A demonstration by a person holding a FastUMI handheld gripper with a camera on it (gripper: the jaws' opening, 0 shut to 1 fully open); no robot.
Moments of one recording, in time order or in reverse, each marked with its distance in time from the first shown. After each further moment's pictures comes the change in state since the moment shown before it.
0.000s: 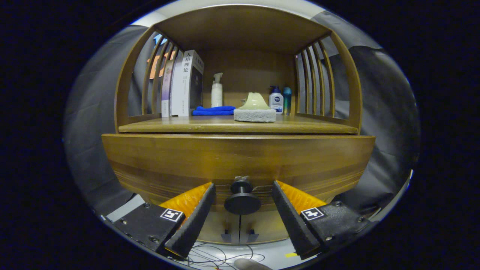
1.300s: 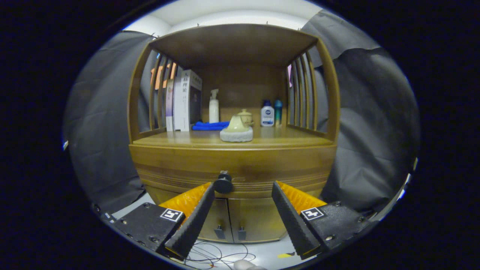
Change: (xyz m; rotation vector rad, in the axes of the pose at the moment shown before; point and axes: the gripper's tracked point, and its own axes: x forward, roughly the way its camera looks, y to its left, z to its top) arm -0.097 -0.054 0.041 -0.009 -0.077 0.030
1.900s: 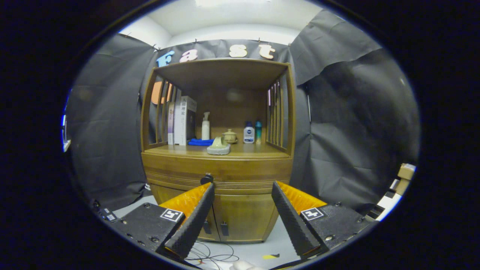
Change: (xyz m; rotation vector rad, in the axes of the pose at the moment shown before) arm -0.115 -0.060 0.011 0.022 -0.120 -0.030
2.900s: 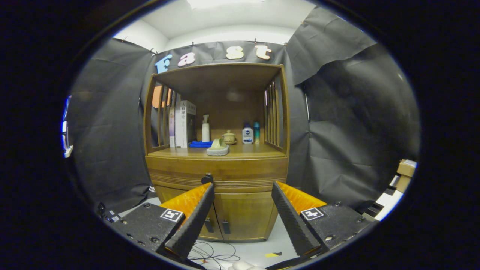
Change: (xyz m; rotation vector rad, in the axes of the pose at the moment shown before) arm -0.012 -0.006 -0.002 0.011 0.015 0.021
